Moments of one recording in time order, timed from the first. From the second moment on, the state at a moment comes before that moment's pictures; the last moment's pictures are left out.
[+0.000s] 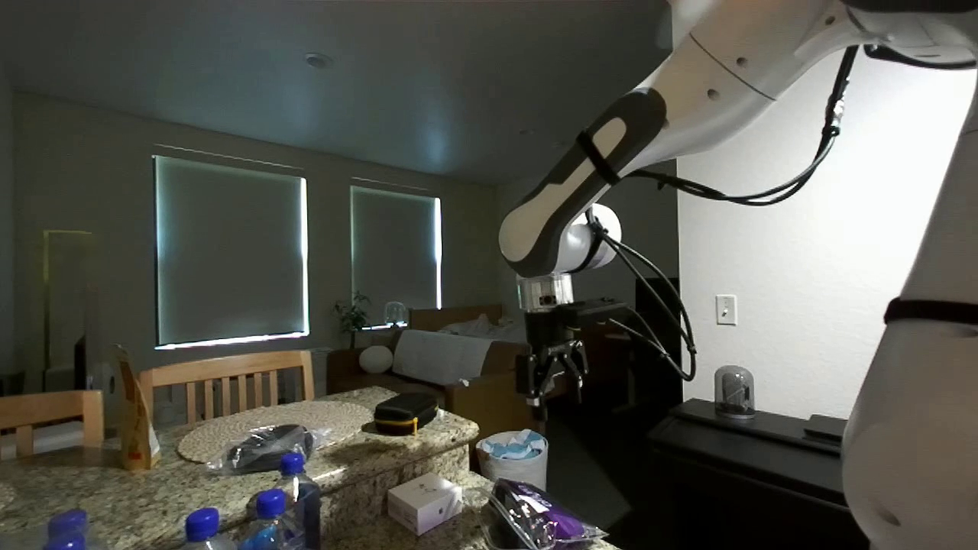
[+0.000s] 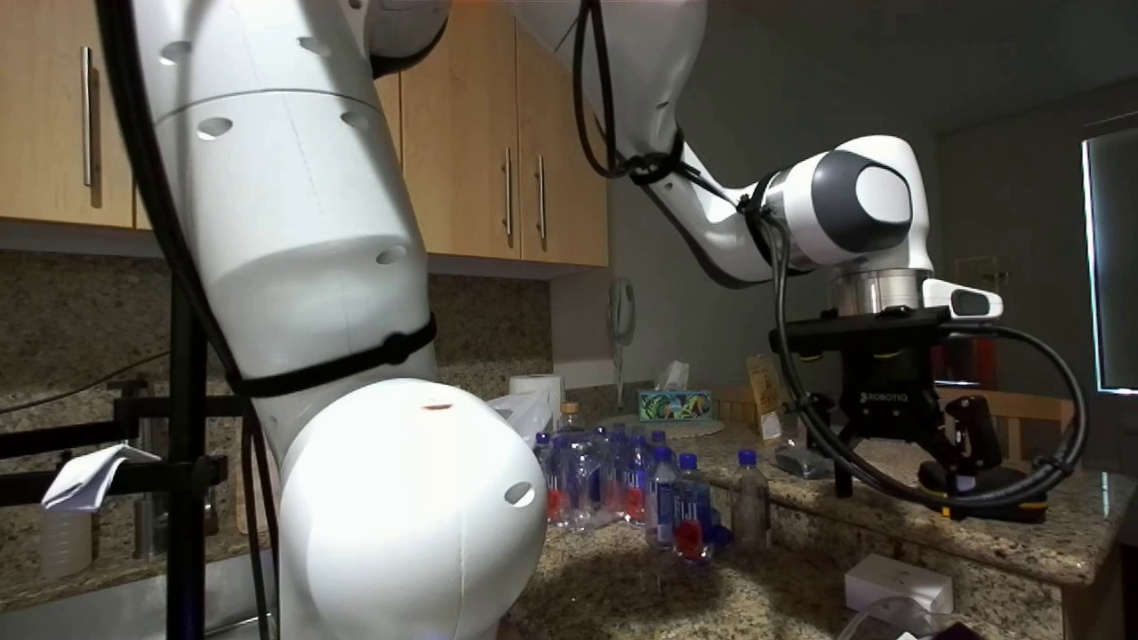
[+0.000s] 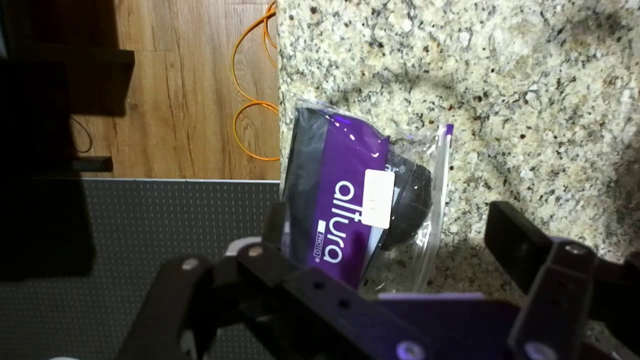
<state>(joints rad) -0.11 -0.26 -0.14 -2.42 -0.13 2.11 -0.11</state>
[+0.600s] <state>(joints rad) -0.01 0.13 -0.03 -2.16 -0.31 2.14 0.14</state>
